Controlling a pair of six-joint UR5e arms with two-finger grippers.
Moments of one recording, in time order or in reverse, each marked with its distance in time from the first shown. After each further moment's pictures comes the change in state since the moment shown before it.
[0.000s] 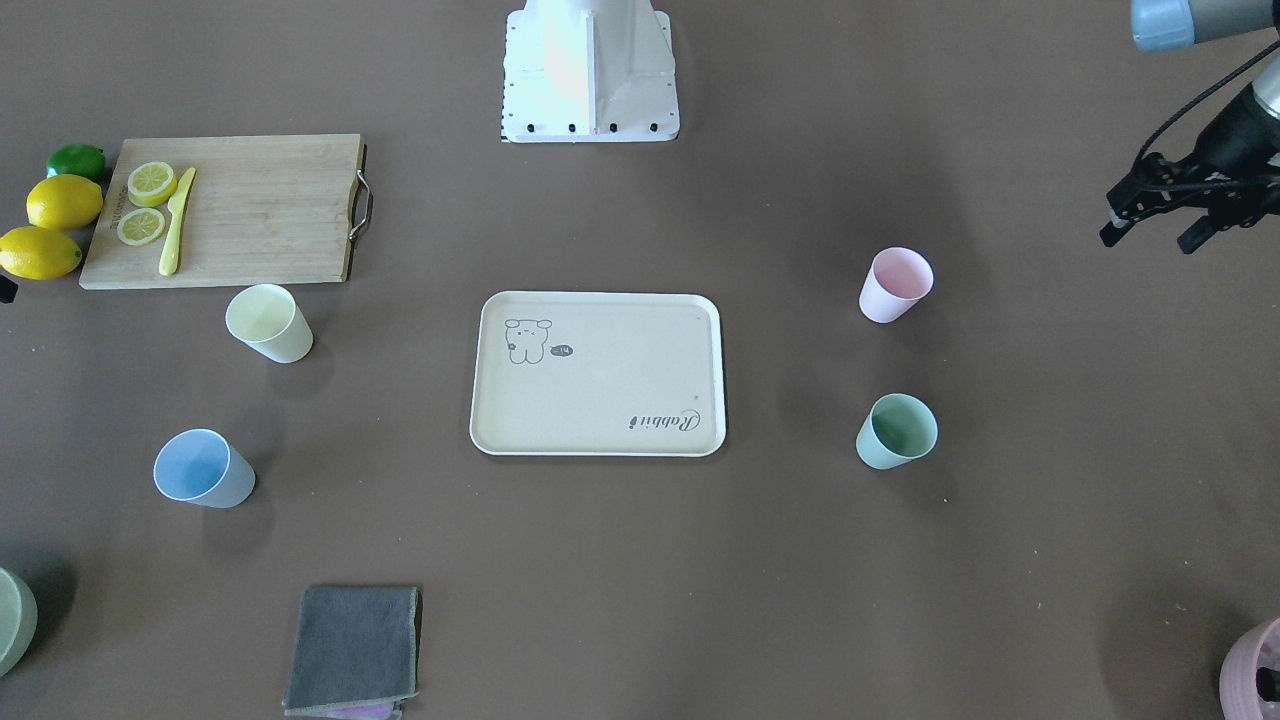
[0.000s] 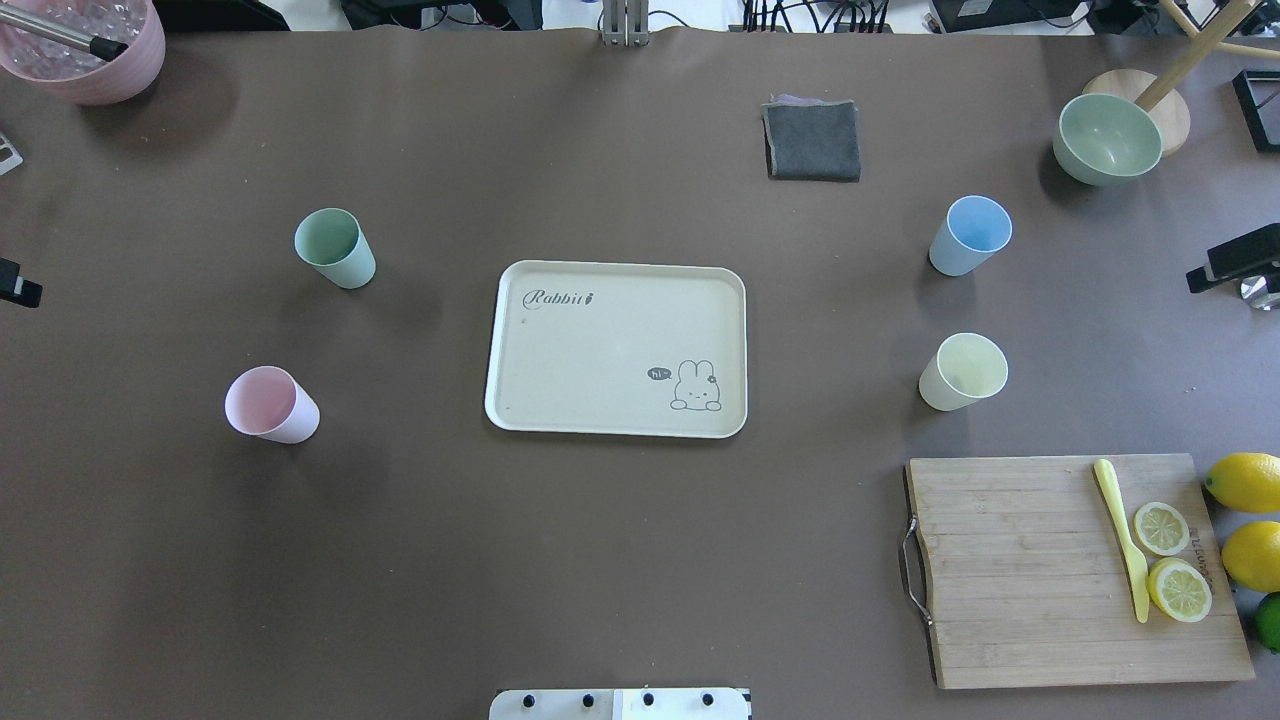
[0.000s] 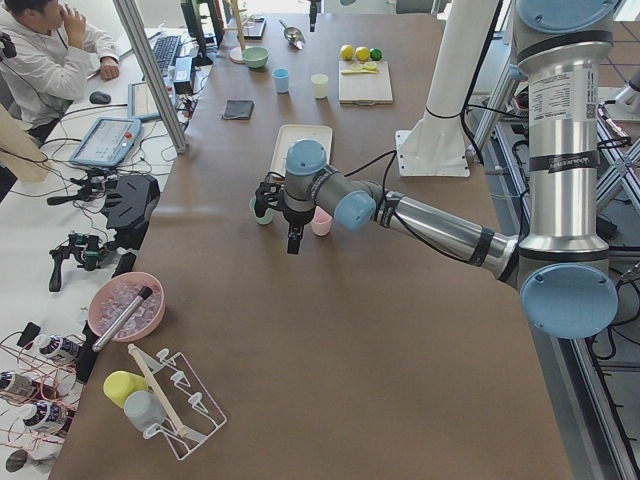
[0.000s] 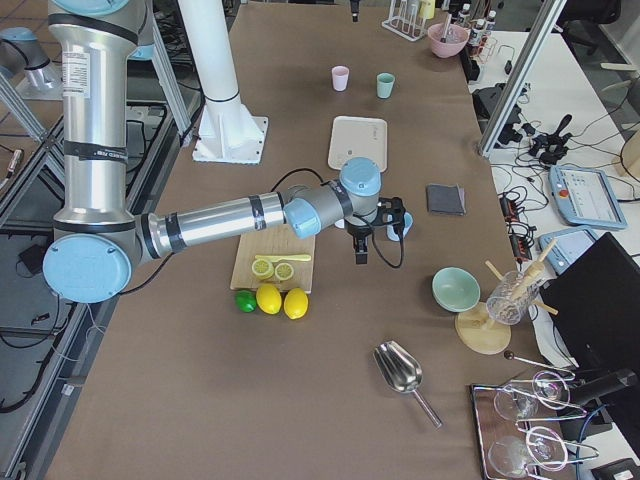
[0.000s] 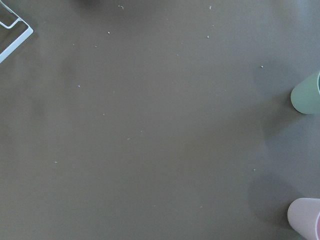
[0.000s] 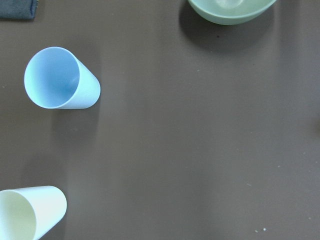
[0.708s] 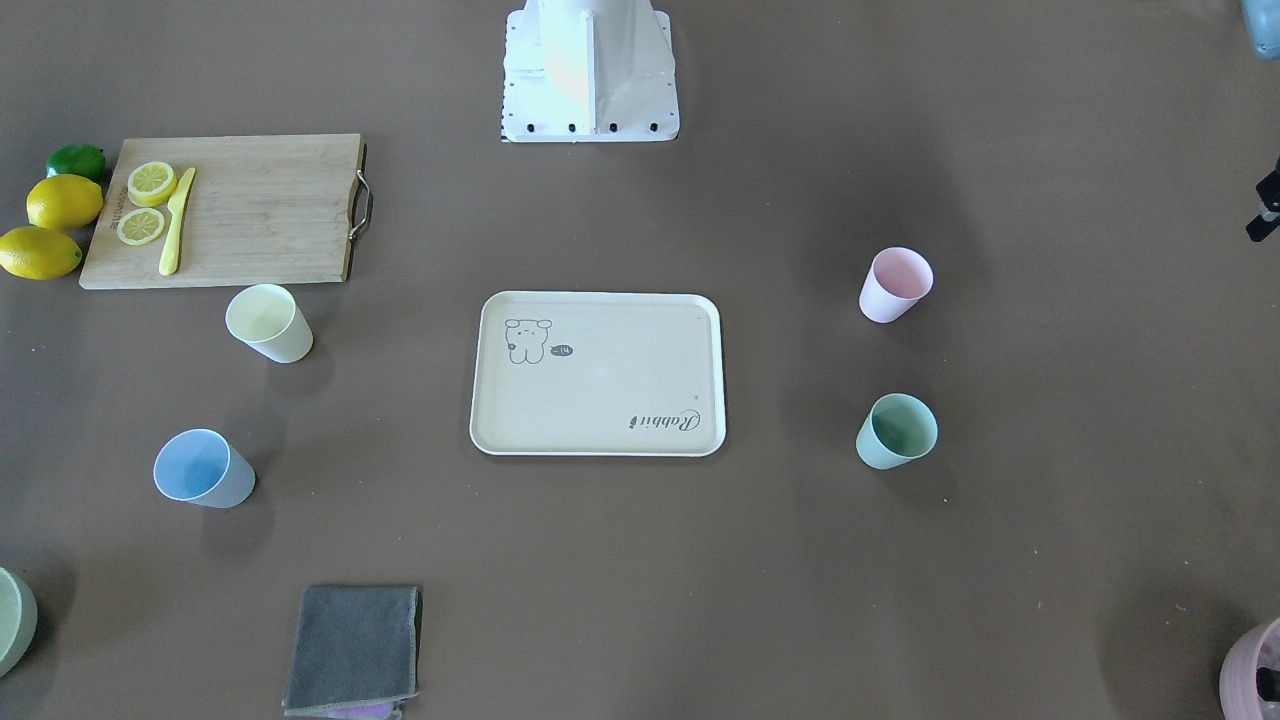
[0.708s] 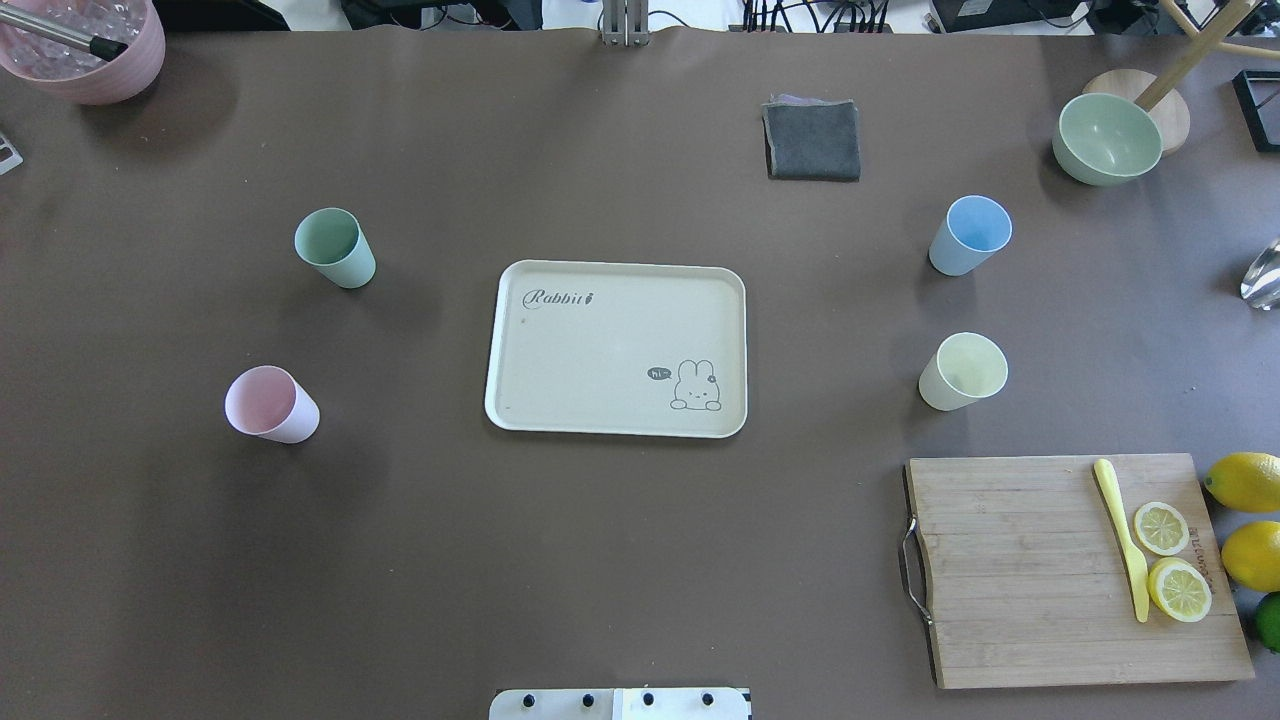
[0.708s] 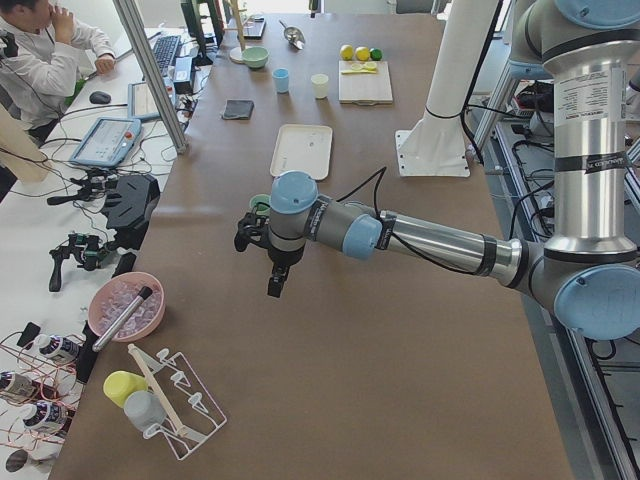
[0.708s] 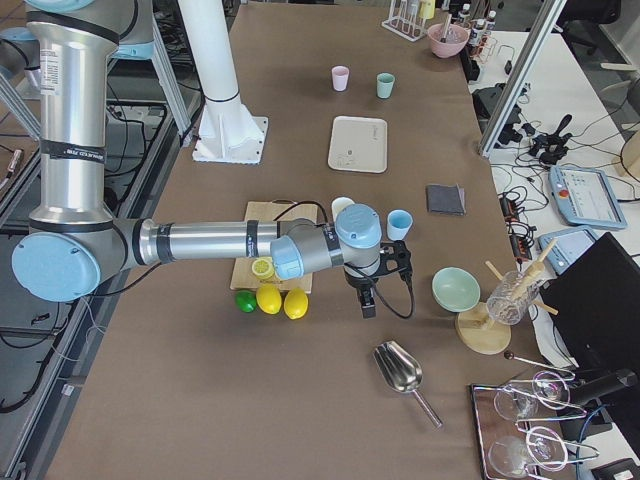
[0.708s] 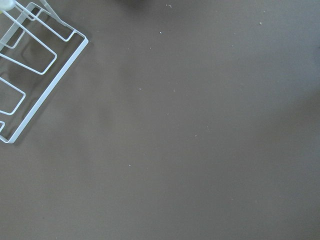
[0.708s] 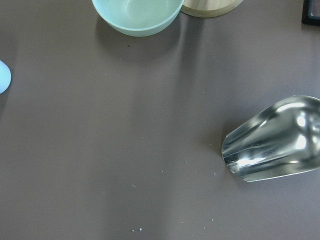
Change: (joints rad) left arm -0.298 0.012 0.100 0.125 -0.092 0.471; right arm 0.219 -0.035 -0.151 -0.001 -0.016 -0.403
